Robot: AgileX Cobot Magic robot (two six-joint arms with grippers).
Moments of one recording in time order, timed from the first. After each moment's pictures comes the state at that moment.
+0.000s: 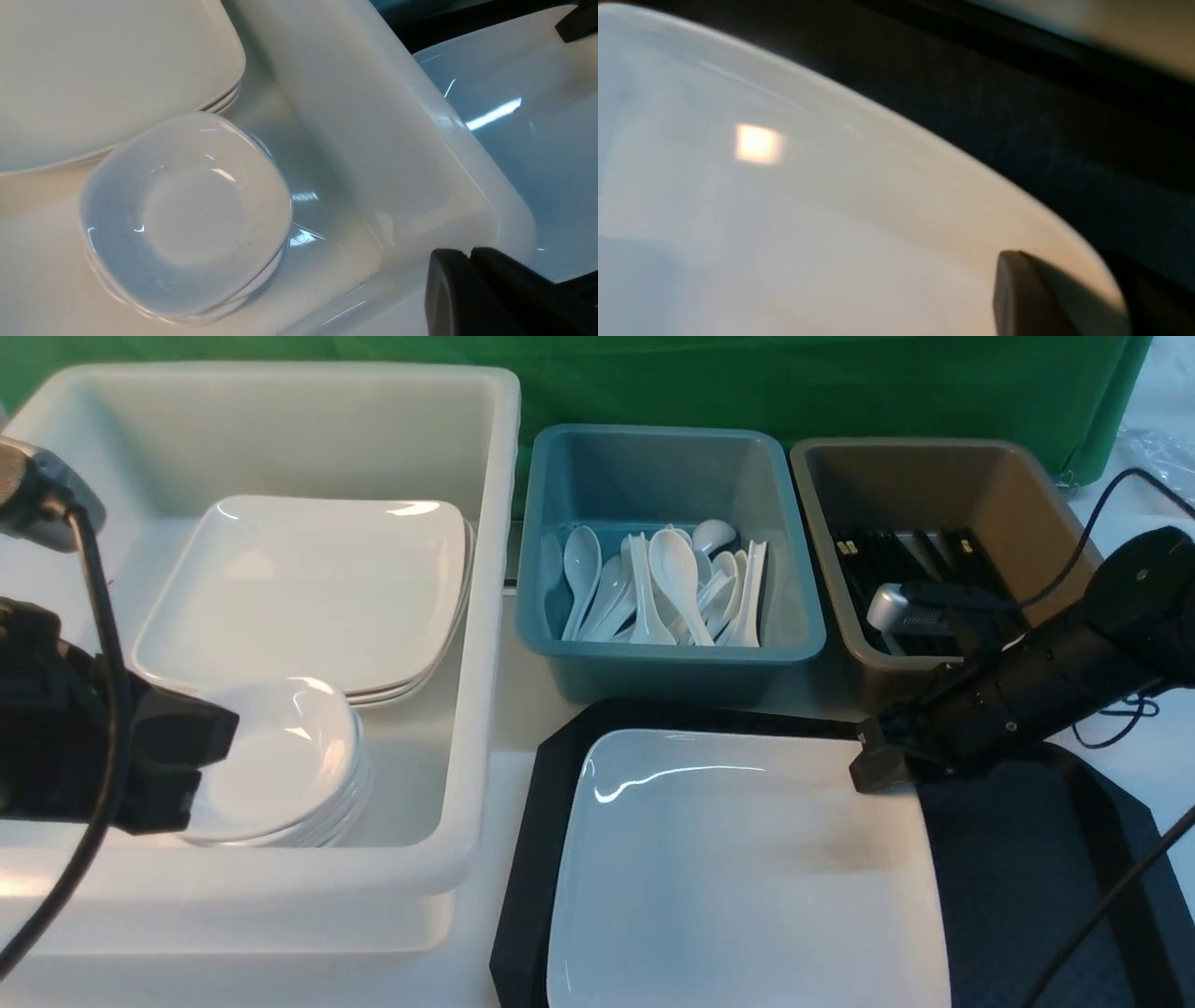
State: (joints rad) right arm 0.13 1.84 -1.15 0.61 0.58 -0.57; left arm -0.09 0.90 -0.88 -0.41 0.89 0.52
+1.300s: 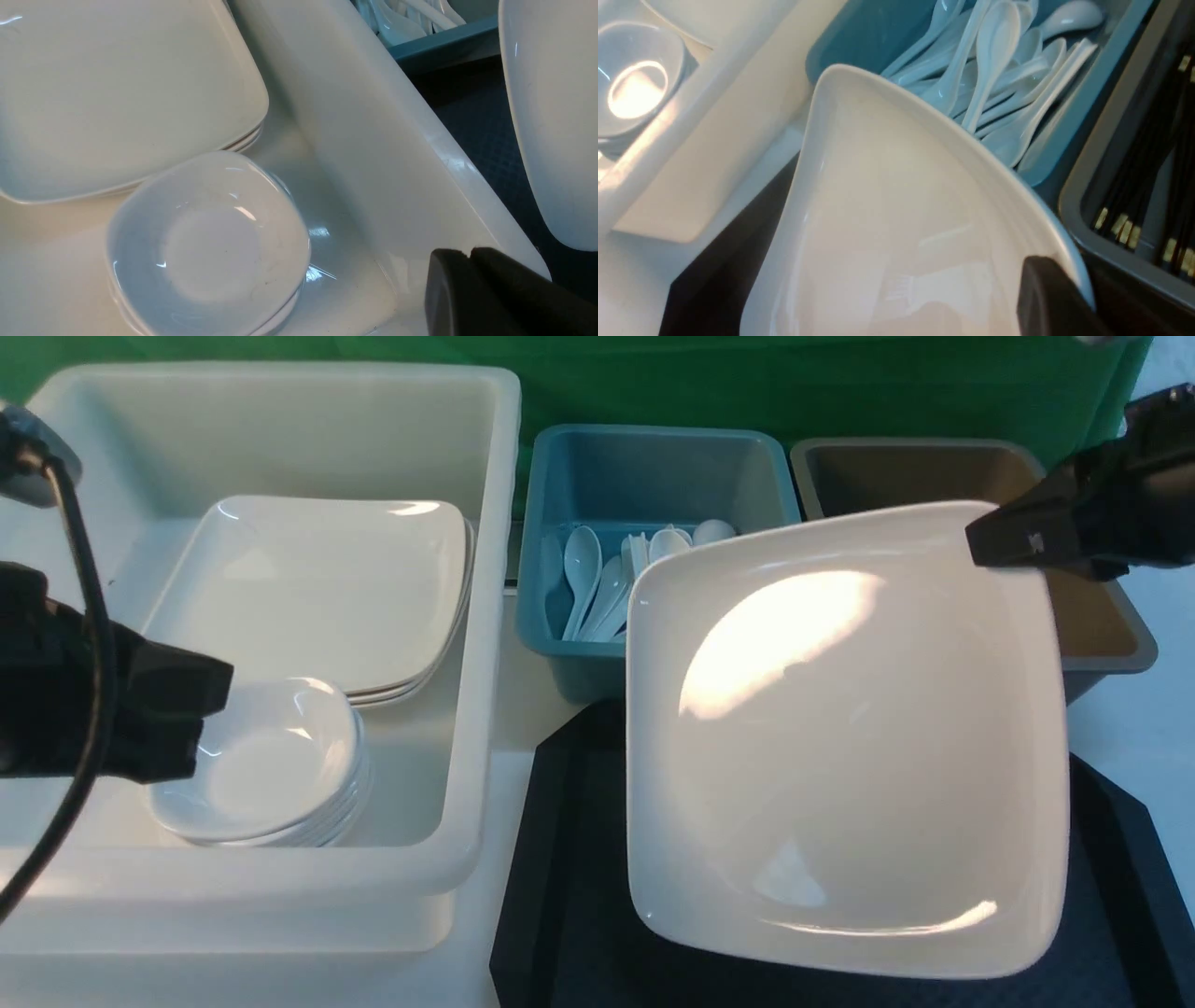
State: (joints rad) right arm 0.13 1.34 -1.28 0.54 0.76 -0.59; left arm -0.09 0.90 -0.88 -0.42 0.80 0.49
